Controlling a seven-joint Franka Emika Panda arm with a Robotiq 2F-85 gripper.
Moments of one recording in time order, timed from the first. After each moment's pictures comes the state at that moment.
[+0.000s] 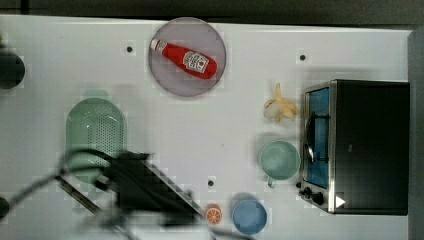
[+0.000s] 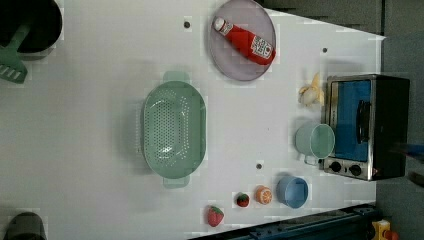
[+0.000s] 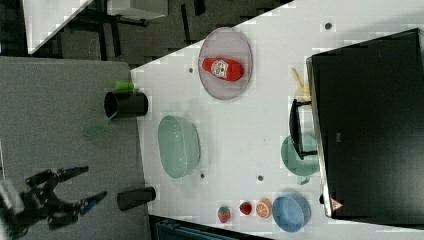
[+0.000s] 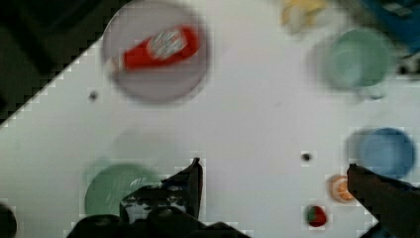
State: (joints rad) arm 0.04 -0.50 0.20 -2.05 0.00 0.17 0.15
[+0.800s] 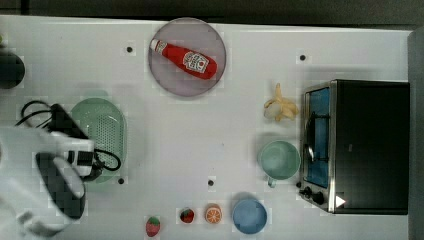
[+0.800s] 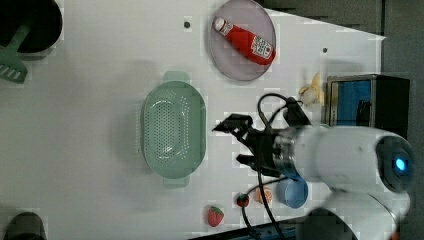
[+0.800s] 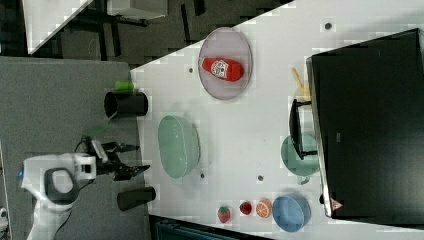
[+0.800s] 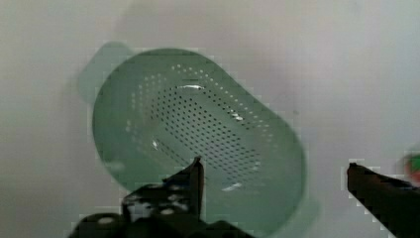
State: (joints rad) arm 0.08 0.08 0.53 -2.10 -0.02 0.59 0.73
